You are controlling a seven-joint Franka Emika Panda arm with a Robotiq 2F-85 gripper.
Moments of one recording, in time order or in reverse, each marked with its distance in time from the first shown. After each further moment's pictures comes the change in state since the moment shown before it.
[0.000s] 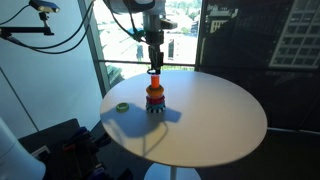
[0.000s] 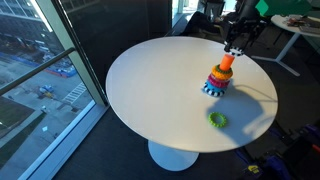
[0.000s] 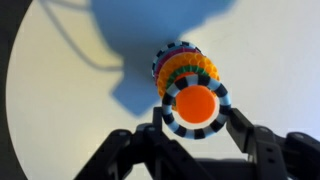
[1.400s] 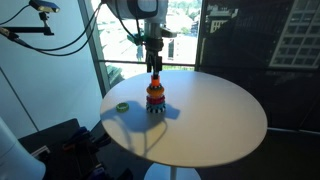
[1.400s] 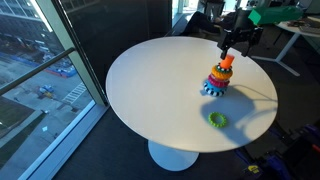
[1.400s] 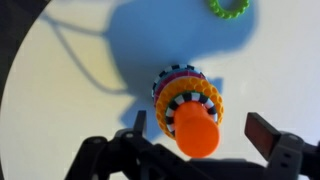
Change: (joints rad) arm 0.017 0.074 0.000 0.045 0.000 -0.090 -0.019
